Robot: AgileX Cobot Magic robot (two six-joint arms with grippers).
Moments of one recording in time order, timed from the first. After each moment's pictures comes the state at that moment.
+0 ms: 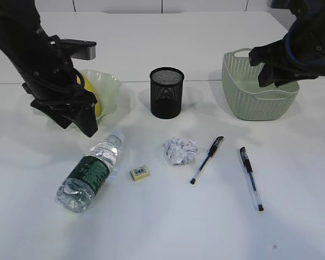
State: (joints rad) left arm -0.33 1.89 -1.48 -0.23 1.07 0.25; right arm 0.19 1.61 -1.30 0.02 0.75 0.09
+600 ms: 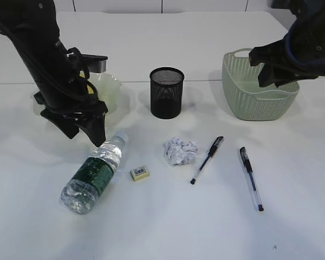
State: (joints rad) left arm -0.35 1.99 -1.55 -0.23 1.13 0.20; right arm 0.19 1.61 -1.30 0.02 0.75 0.09
